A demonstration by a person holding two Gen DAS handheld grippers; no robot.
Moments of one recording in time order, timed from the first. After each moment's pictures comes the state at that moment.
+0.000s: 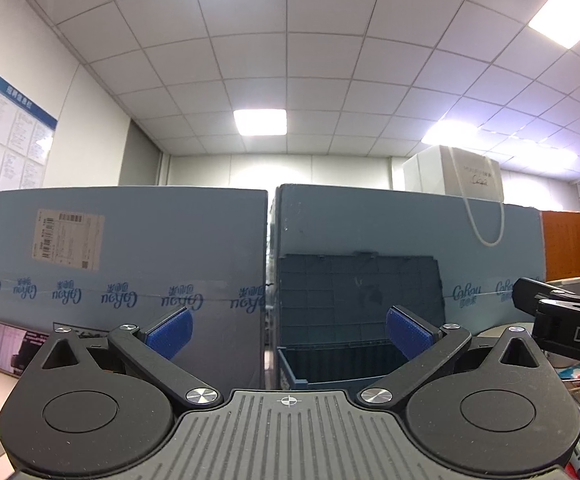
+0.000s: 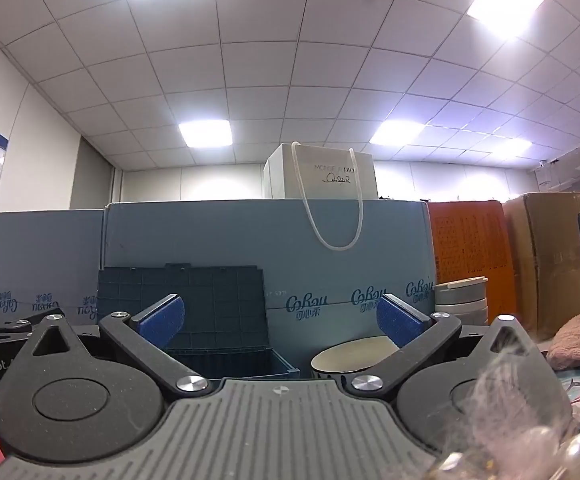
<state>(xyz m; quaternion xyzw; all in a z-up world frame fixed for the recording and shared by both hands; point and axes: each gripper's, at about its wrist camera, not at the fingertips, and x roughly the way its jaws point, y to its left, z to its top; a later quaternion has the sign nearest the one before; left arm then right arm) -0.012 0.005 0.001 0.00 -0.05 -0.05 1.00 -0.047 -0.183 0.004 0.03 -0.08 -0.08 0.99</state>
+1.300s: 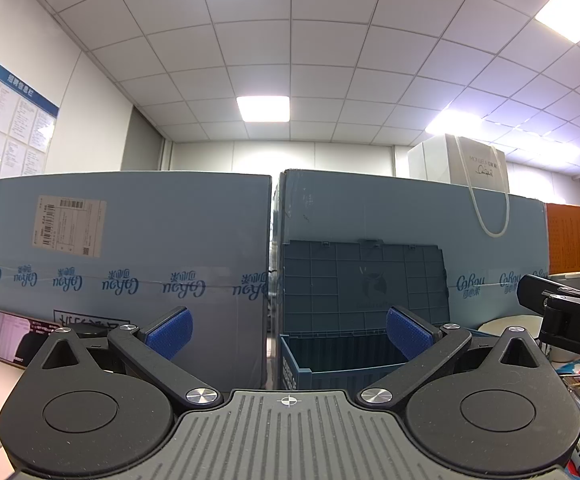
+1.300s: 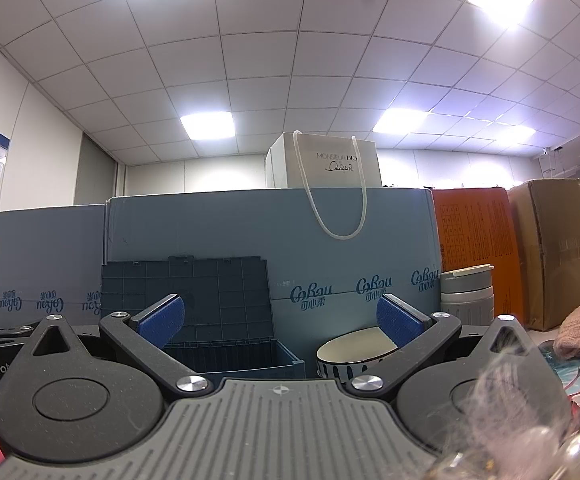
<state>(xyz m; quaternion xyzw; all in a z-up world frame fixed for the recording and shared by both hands) -0.010 0.006 0.000 -0.01 -0.03 -0.05 1.00 -0.045 -0.187 0.004 0.03 -0.05 -0.07 1.00</state>
